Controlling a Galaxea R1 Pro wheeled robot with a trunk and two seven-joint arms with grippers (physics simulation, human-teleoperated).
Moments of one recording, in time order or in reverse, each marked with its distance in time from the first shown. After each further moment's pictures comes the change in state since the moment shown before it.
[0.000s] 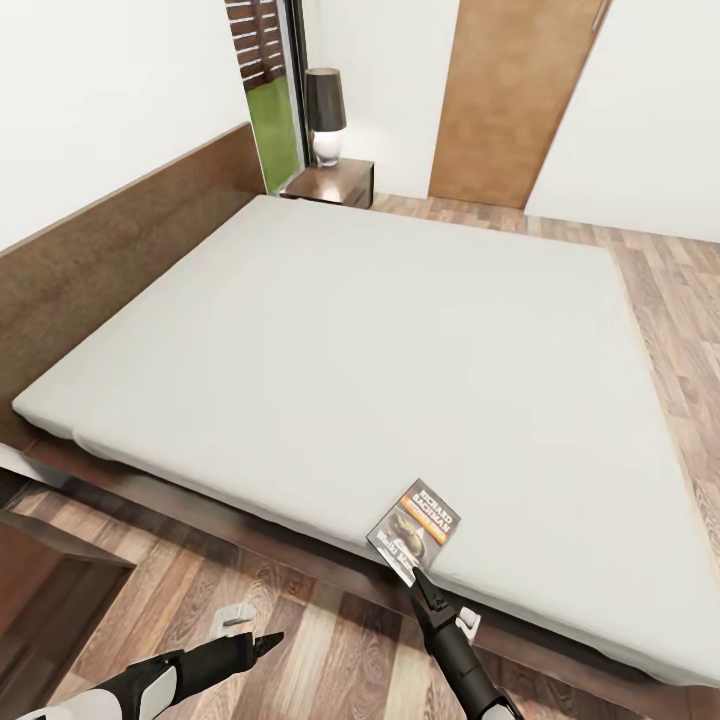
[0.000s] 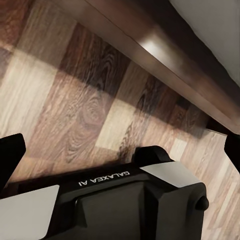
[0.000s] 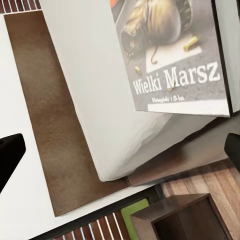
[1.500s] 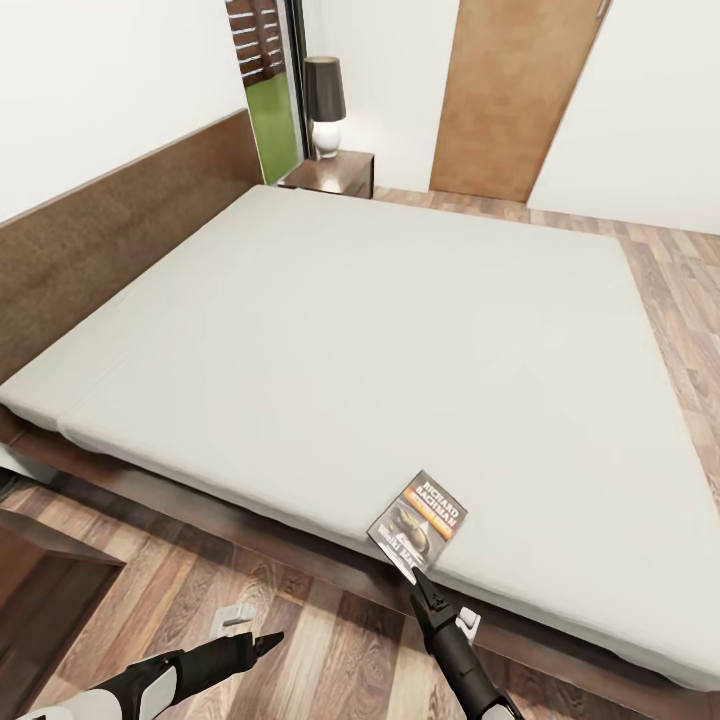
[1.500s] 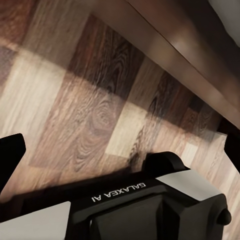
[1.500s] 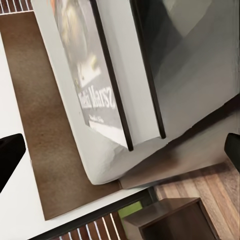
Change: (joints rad) left arm 0.000 0.000 0.000 0.000 0.000 0.000 0.000; right arm 0.000 0.000 0.000 0.000 0.000 0.000 0.000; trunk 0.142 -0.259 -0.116
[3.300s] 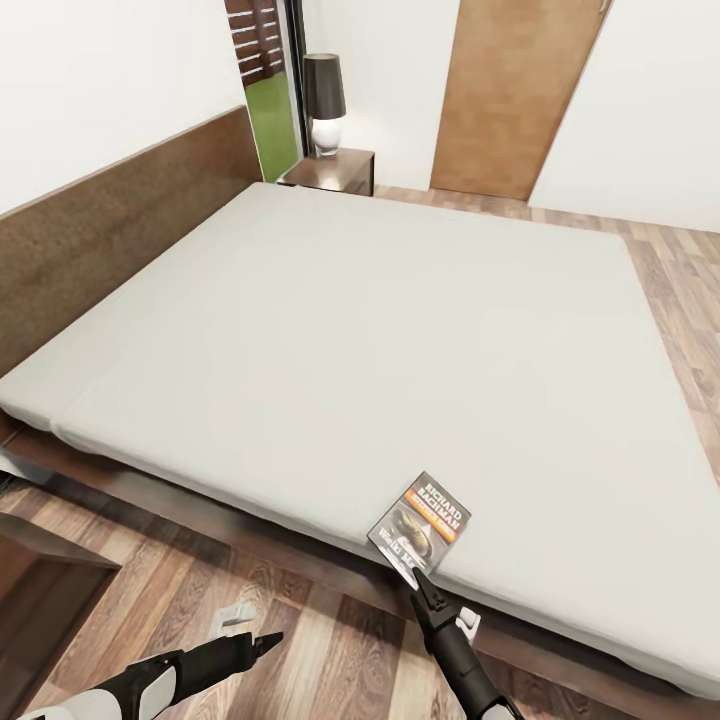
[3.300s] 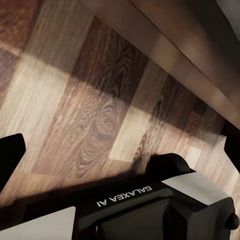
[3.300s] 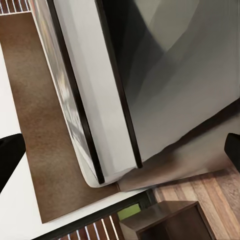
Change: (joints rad) left arm 0.000 0.002 0.000 0.000 0.000 0.000 0.000; right arm 0.000 -0.001 0.000 0.000 0.000 -0.001 0.000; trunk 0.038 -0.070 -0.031
